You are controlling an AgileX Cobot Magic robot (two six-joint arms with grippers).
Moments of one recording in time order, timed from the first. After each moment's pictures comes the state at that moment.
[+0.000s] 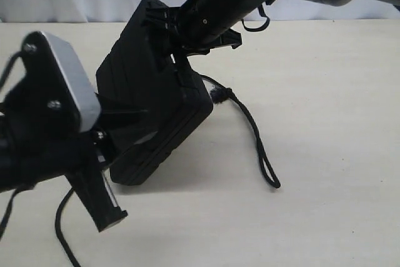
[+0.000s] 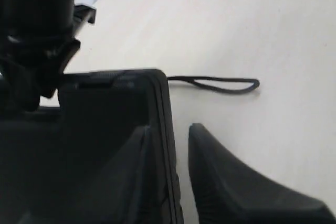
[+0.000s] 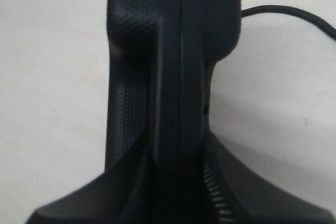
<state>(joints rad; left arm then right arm) -0.73 1.06 -0.49 -0.71 -0.01 1.03 0.50 1.99 -1.65 0.42 0.72 0.13</state>
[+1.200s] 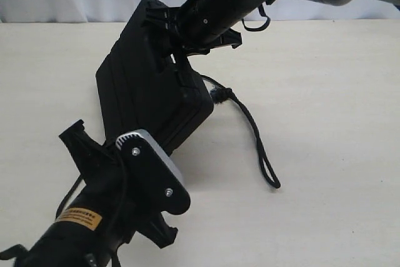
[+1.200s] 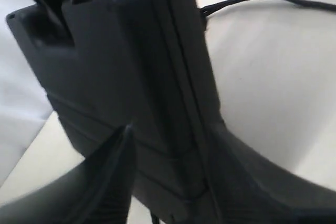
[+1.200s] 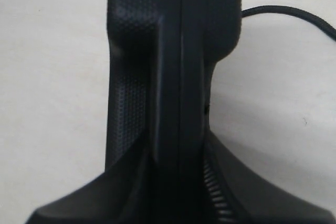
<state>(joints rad) -1.29 1.59 -0.50 -1.48 -1.02 1.37 0.50 1.99 -1.65 0.42 0.73 0.12</state>
